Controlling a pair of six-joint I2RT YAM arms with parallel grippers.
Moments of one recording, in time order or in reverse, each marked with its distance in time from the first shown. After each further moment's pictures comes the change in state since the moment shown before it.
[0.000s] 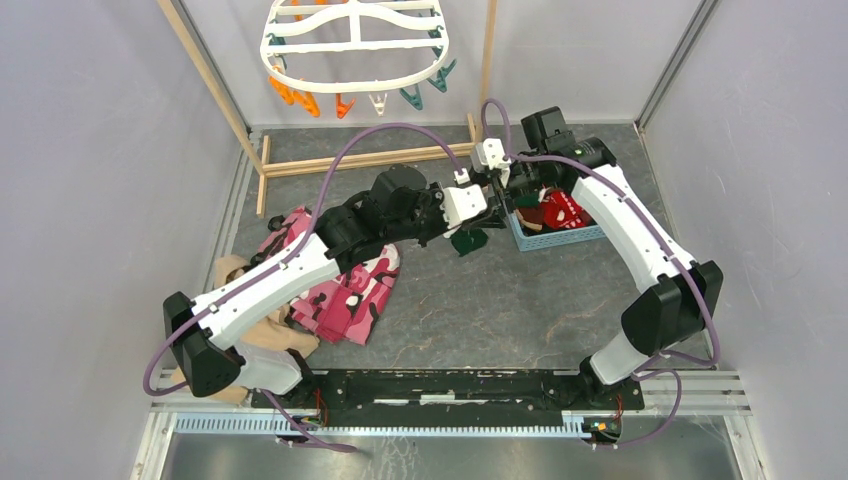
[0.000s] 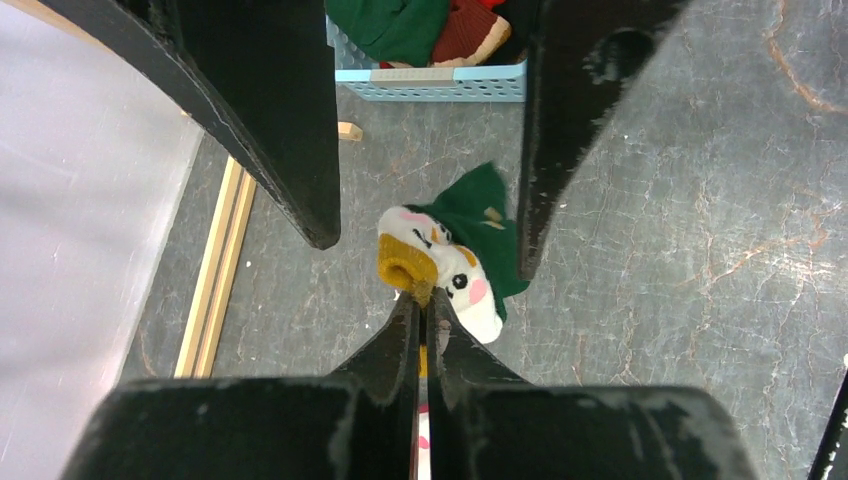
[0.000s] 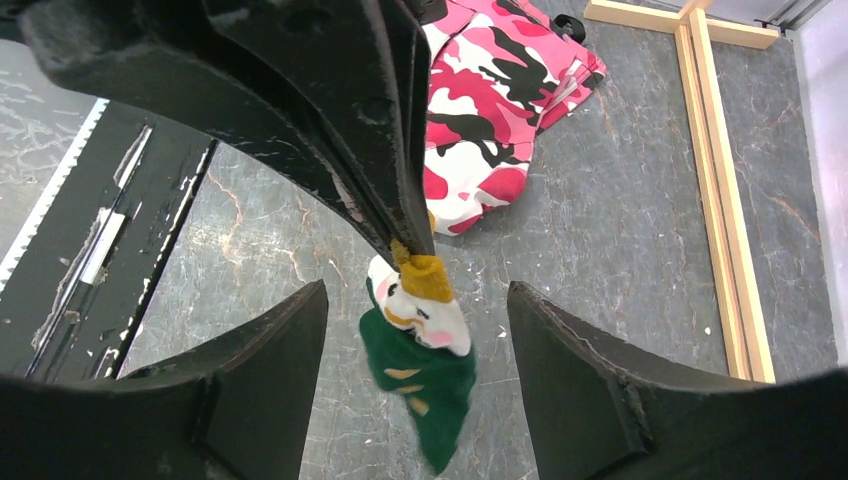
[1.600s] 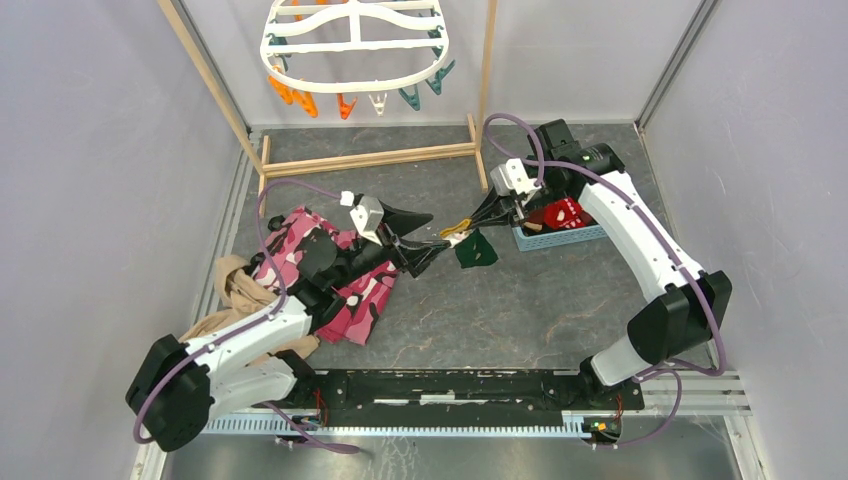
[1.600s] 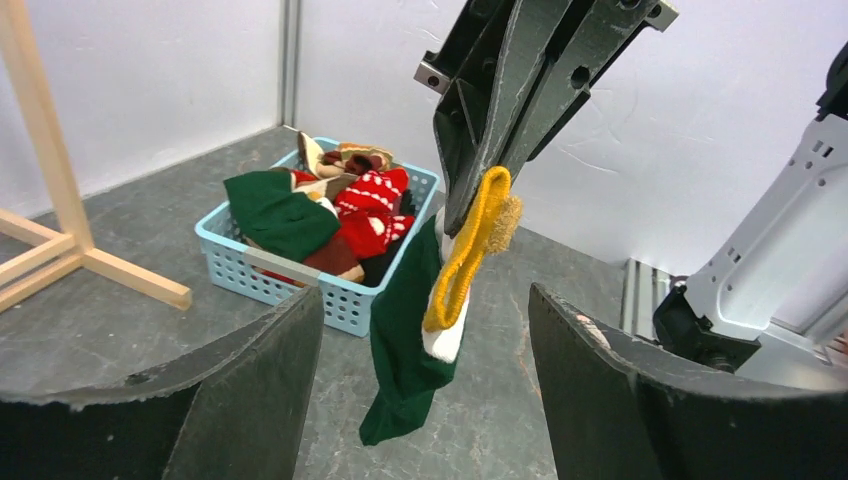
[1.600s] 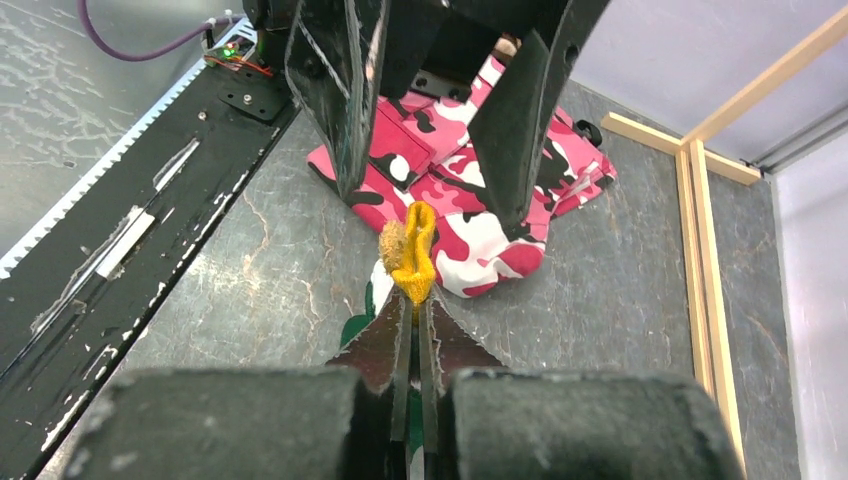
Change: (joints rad) left arm 0.191 -0.343 -0.843 1.270 0.297 -0.787; right arm -0.018 -0.051 -0.053 -0.179 -0.180 -0.345
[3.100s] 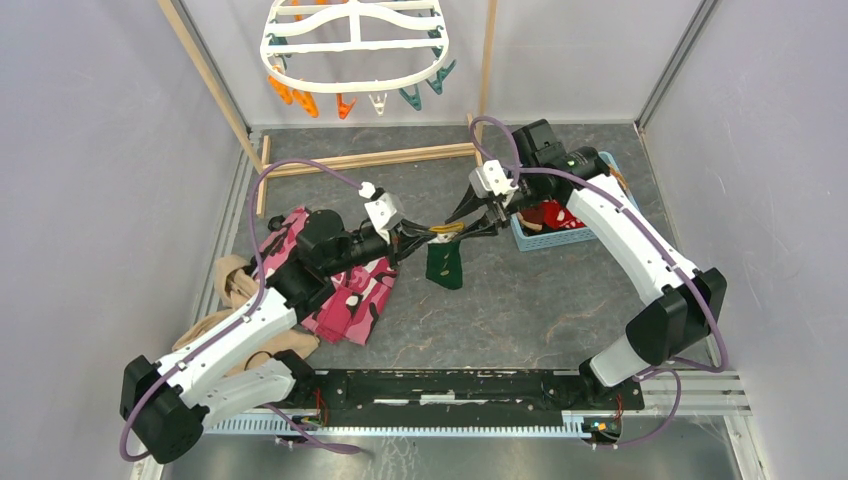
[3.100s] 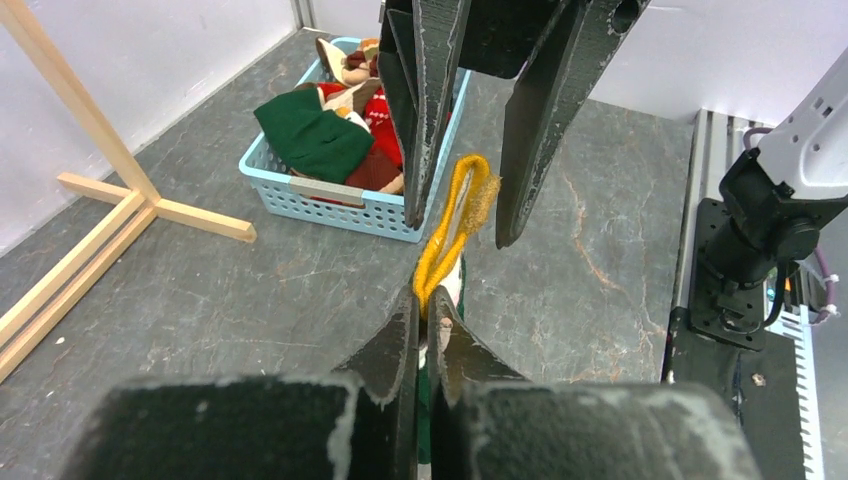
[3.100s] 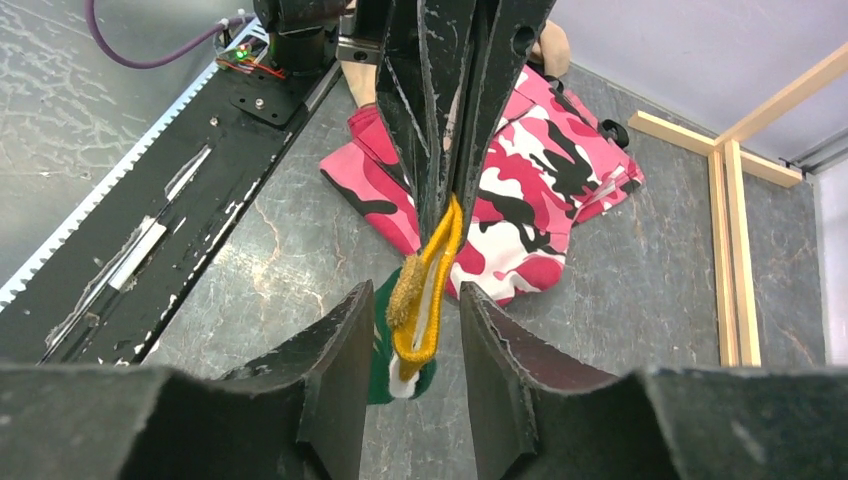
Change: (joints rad) left arm 0.019 -0.049 0.235 -0.578 0.094 0.315; right arm 0.096 0.008 0.009 0.120 0.058 0.166
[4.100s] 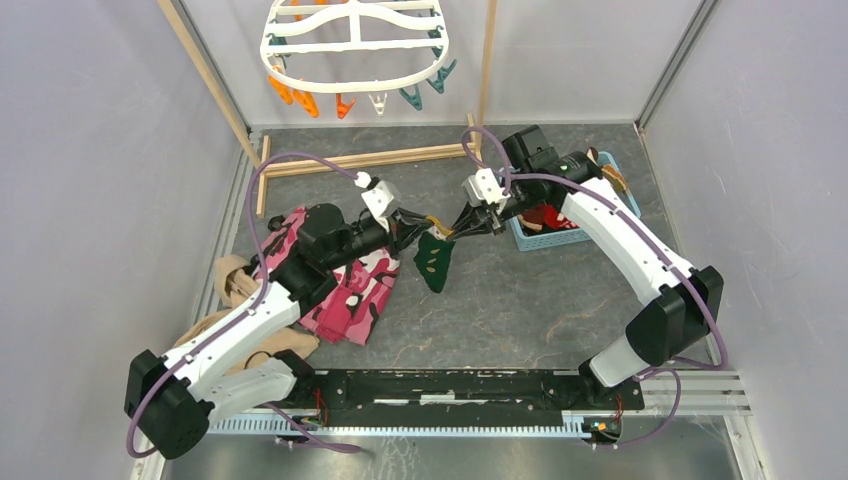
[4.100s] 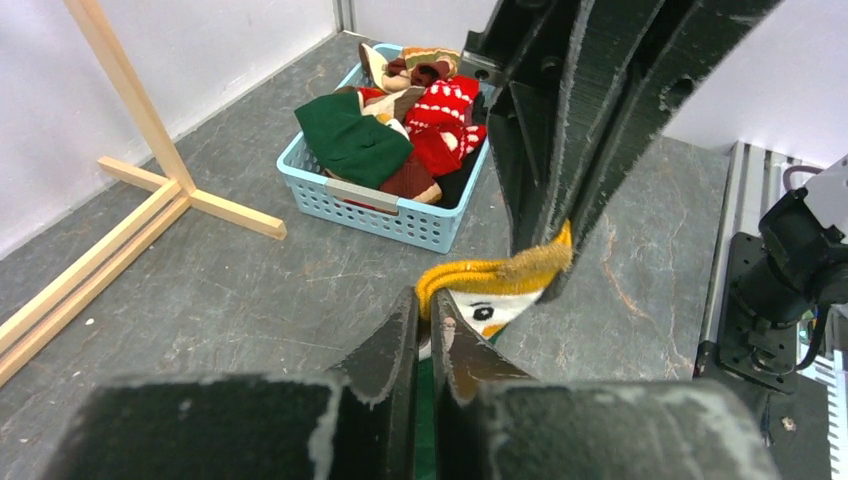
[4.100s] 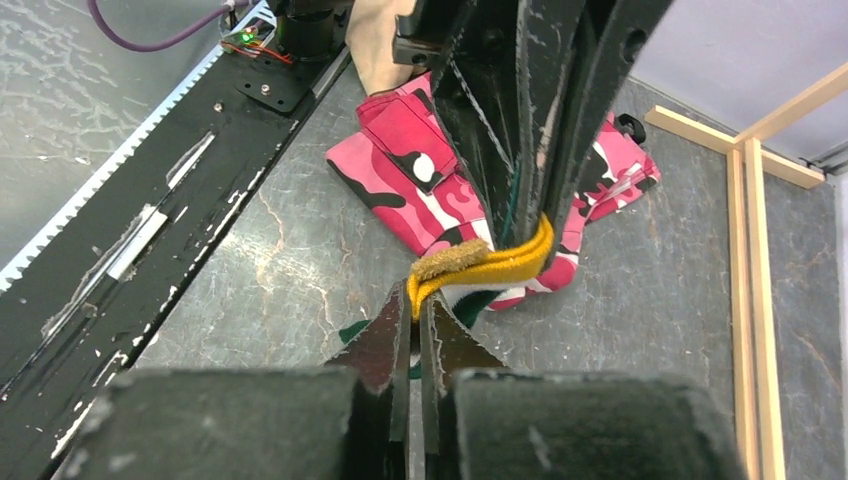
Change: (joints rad) left arm 0.040 0.032 0.012 0.033 -0.040 -0.017; right arm 0.034 0.000 -0.026 0.018 0.045 -0.011
